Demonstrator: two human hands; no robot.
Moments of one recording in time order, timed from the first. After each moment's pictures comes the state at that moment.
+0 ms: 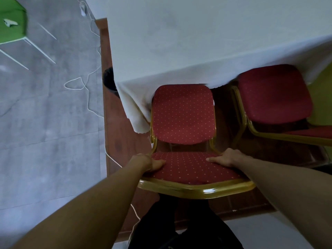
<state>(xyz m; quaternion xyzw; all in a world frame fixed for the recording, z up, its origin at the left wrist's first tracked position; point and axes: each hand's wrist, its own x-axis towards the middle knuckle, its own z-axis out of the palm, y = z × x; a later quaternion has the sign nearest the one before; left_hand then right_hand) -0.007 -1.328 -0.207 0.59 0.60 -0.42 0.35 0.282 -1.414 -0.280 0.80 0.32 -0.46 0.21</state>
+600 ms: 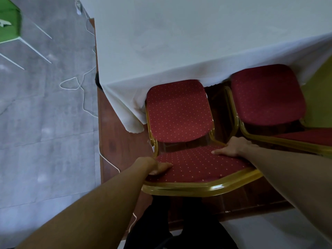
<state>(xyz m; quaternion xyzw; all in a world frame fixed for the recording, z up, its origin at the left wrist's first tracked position) 0.084 -1.344 -0.197 0.50 0.60 -0.41 0.48 0.378 -1.389 -0.273 0.80 0.36 -0.42 0.23</state>
